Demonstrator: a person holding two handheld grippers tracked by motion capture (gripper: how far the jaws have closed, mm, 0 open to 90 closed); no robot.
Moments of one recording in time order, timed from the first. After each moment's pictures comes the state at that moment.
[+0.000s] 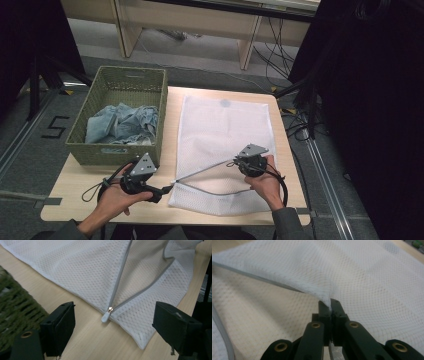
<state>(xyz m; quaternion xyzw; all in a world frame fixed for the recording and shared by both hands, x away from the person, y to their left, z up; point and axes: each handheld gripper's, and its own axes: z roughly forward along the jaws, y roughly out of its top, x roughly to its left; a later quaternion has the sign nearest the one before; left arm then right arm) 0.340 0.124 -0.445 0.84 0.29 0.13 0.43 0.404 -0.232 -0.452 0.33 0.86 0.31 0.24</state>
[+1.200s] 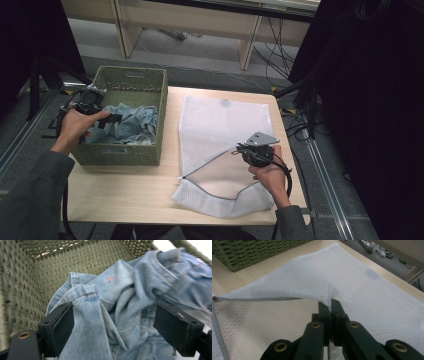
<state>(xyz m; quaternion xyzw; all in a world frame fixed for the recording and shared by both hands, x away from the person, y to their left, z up) 0.515 0.272 -0.400 0.77 0.52 0.19 0.32 0.410 -0.236 -0.411 0.32 0.83 0.37 0.27</state>
